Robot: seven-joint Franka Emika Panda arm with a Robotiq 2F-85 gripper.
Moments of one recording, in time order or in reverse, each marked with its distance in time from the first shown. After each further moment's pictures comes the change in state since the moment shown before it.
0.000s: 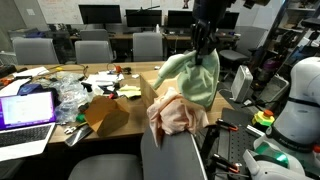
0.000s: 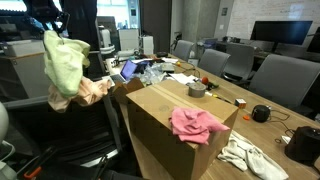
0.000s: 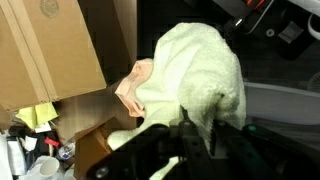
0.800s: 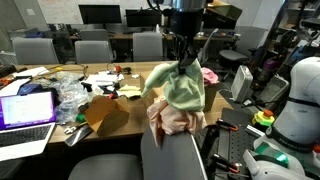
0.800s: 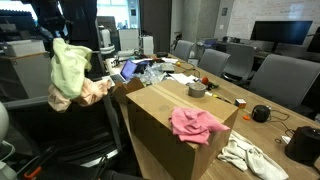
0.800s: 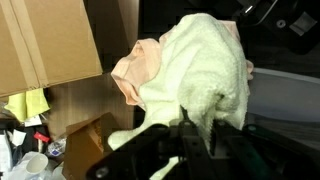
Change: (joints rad) arm -0.003 0.173 0.027 0.071 -0.024 0.068 0.002
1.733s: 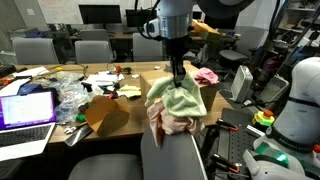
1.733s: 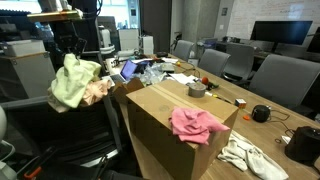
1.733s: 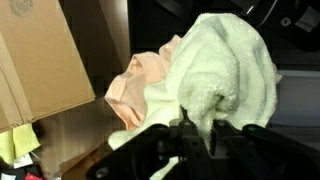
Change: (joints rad) arm -0.045 0.141 -0.008 -0.008 -0.001 0.045 0.081
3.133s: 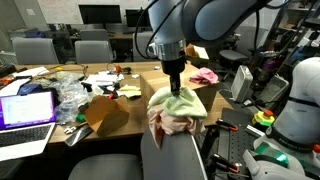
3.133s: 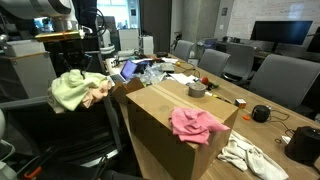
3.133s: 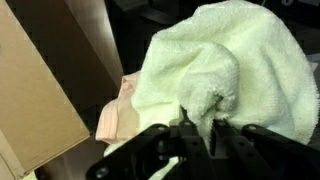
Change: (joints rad) arm -0.027 0.105 -0.001 -0.049 0.008 0.086 0.199
